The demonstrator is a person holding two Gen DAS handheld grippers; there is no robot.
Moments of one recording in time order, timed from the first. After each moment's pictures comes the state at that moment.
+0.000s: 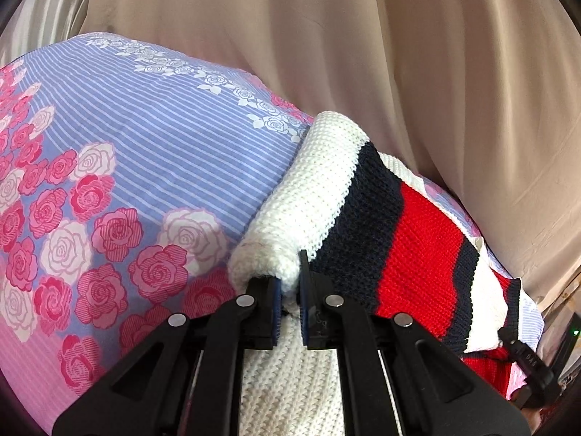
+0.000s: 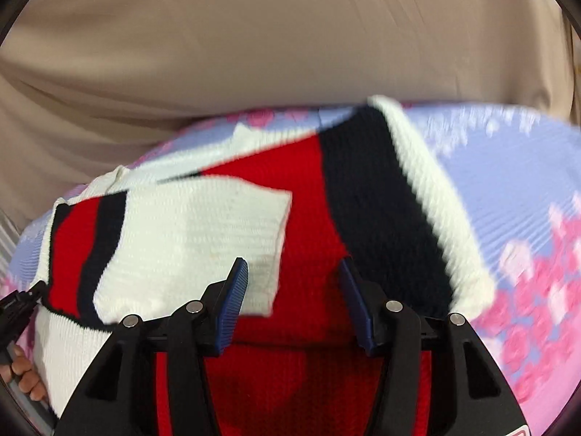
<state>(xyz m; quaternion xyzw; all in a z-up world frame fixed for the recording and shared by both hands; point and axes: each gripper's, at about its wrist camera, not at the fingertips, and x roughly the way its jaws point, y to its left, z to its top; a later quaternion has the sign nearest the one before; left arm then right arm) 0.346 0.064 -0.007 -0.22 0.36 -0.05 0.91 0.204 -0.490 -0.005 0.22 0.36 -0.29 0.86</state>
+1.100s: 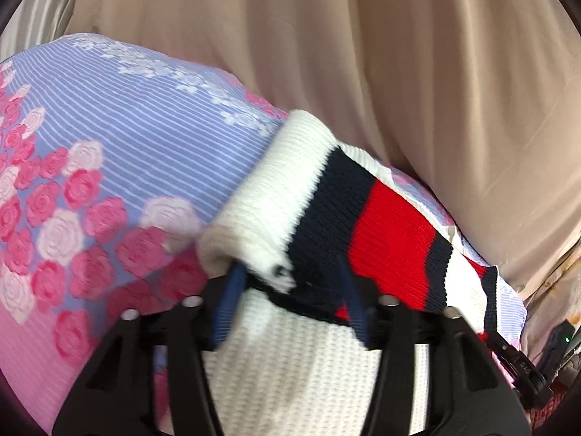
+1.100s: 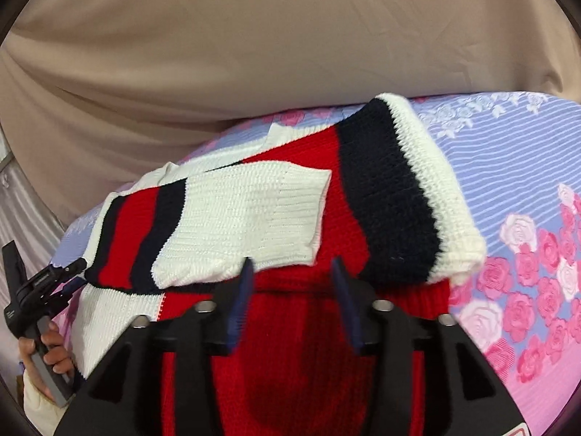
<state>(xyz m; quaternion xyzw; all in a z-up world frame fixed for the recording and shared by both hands) 0.334 0.019 0.023 -0.22 0.36 -0.09 0.90 0.182 -0.494 0.002 0.25 0.35 -0.20 0.88</state>
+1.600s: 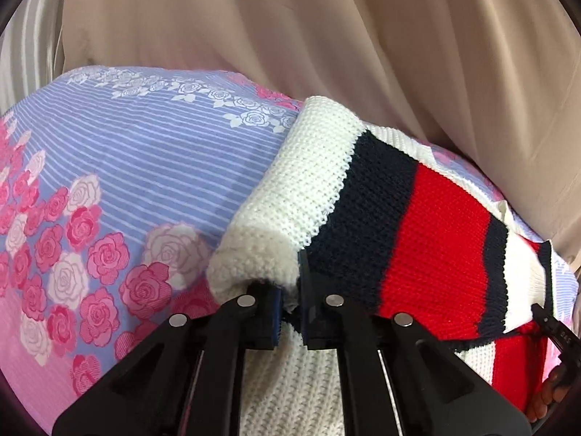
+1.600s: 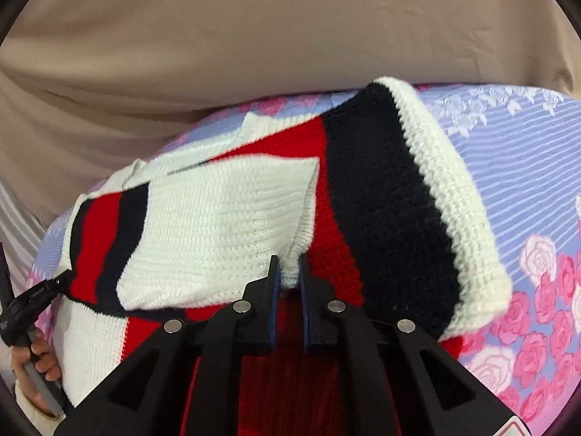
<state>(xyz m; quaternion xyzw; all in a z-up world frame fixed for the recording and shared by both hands) 0.369 -0.010 0.014 -0.12 0.39 -0.03 0.91 0.192 -0.502 -0.009 0.24 0.37 -0.23 0.87</state>
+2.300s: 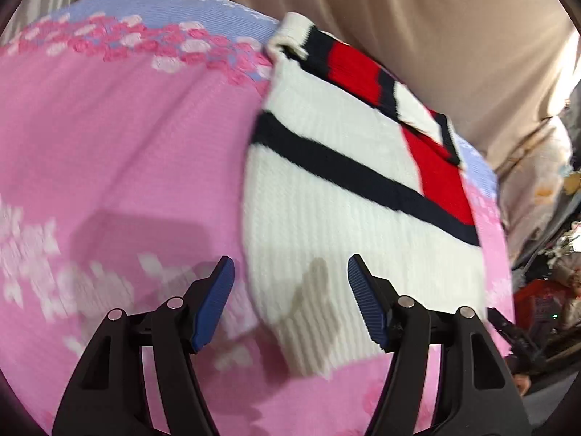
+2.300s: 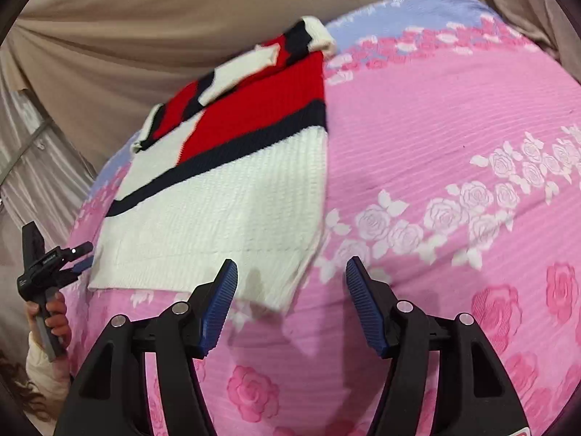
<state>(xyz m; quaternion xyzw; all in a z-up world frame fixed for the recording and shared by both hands) 0.109 0.076 -0.001 -0.16 0.46 -0.19 0.85 -0.107 -0.330 -0.018 0.31 0.36 -0.20 0.86</state>
